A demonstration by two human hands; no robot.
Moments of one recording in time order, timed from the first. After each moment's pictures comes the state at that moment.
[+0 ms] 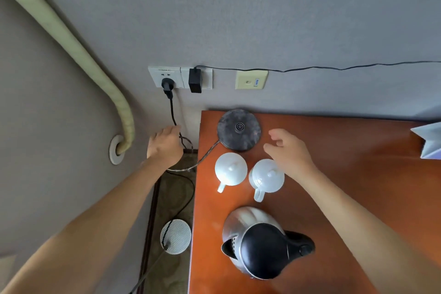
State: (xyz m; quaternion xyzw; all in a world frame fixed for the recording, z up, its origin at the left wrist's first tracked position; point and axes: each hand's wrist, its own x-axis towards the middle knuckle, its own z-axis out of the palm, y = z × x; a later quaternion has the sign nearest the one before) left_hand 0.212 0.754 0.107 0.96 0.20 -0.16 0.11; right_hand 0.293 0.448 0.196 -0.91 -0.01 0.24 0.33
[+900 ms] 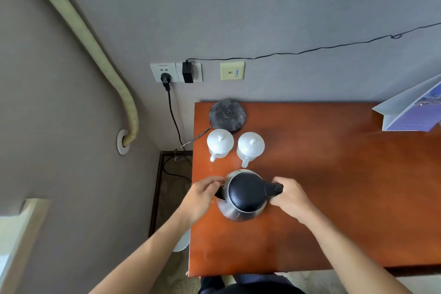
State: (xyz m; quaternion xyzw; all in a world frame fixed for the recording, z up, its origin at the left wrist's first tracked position) left_hand 0.029 0.585 0.153 0.73 0.25 -0.15 0.62; right_hand 0.120 0.329 0.170 -0.89 0.00 0.30 0.35
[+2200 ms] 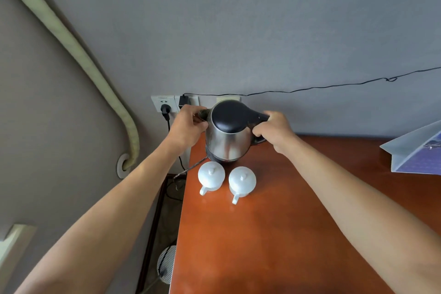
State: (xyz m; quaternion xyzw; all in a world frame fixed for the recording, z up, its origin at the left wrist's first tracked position) left_hand 0.232 0.637 0.283 0.88 0.15 0.09 0.43; right_hand 0.337 0.414 0.272 -0.84 -0.03 0.19 0.51
